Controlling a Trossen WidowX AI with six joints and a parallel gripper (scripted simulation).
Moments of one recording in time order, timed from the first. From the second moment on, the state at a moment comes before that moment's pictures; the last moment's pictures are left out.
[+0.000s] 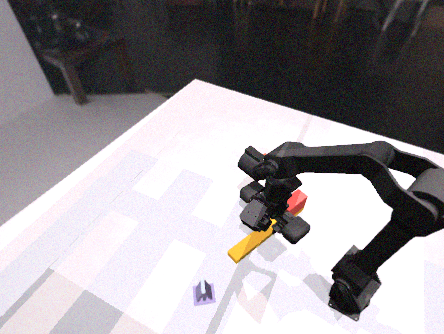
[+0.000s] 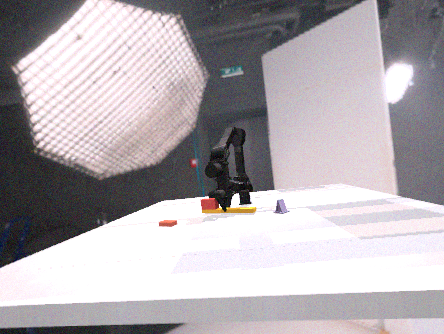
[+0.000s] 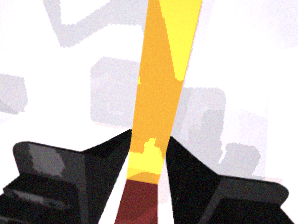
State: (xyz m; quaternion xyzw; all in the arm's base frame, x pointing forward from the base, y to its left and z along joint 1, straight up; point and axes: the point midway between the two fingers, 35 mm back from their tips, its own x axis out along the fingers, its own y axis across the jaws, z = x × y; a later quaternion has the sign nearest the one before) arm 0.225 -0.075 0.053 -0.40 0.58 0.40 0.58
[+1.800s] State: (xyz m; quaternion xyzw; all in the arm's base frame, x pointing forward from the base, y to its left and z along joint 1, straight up) arm 0.253 -0.040 0.151 -0.38 0.59 0.37 0.61
